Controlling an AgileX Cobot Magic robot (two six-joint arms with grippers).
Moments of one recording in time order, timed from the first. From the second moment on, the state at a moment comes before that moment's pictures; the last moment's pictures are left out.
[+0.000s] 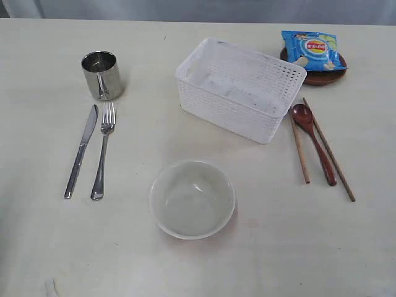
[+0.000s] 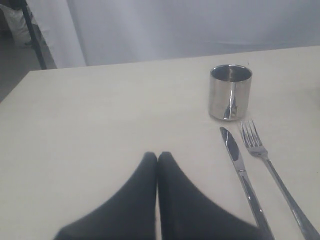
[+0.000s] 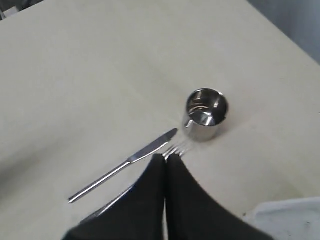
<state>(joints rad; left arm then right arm) -0.09 0.00 0.00 0.15 0.35 -0.08 0.82 1.80 -1.85 0.14 0.91 -0.16</state>
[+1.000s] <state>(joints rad) -0.09 0.00 0.00 0.15 0.35 -0.08 0.31 1.63 -1.43 0.07 0.72 -0.22</state>
